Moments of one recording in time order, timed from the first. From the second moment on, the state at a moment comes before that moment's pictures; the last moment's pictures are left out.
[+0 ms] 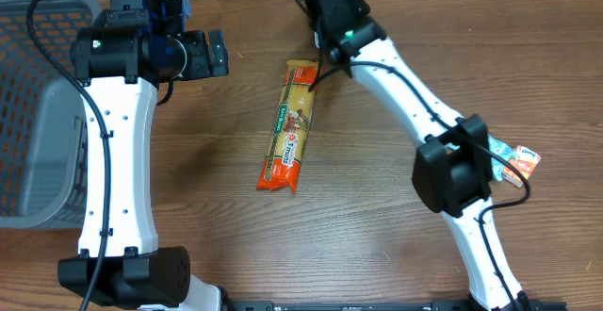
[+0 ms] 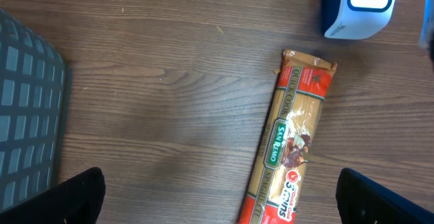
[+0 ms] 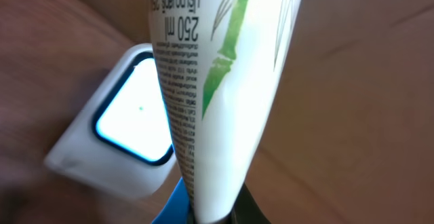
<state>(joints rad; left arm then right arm) 0.03 1.71 1.94 -1.26 0.04 -0.12 0.54 2.43 2.31 -0.56 0.54 -0.40</state>
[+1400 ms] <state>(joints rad) 0.03 1.71 1.94 -1.26 0.04 -0.12 0.53 2.24 2.28 -1.06 0.46 -0.22</state>
